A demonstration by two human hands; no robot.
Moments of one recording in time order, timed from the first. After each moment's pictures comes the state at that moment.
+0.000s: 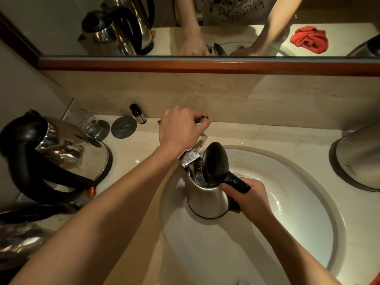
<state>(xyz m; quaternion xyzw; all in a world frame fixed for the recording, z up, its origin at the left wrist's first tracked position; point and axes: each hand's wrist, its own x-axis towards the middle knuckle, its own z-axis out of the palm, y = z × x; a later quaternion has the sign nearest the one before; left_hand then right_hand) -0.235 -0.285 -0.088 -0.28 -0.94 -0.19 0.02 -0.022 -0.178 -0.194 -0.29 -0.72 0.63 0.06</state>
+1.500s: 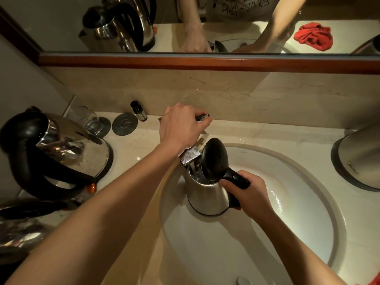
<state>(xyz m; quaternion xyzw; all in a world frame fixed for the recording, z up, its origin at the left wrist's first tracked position) -0.236 -0.285 -0.090 -0.28 -0.94 -0.19 0.02 -0.027 -0.174 -0.194 -0.29 -0.75 0.59 0.06</state>
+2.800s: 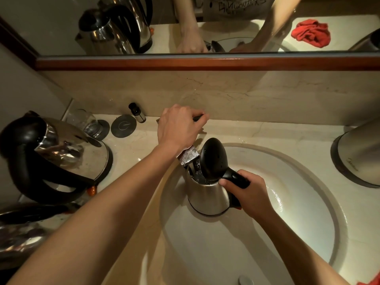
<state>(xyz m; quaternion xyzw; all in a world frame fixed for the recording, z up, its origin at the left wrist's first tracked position) -0.228 -0.285 -0.080 -0.27 -0.94 -0.20 0.01 -0.027 -0.173 -0.196 -0.26 -0.76 0.59 0.09</state>
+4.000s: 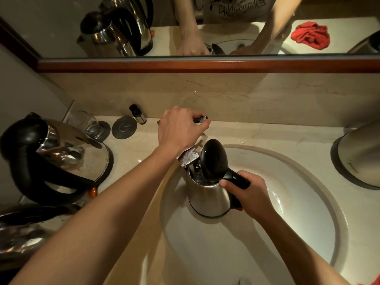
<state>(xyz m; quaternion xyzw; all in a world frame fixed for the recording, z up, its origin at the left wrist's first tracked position) -0.227 -0.285 -0.074 -0.26 -0.94 -0.20 0.00 -0.028 -0.171 -0.191 -0.27 -0.74 0.61 0.06</state>
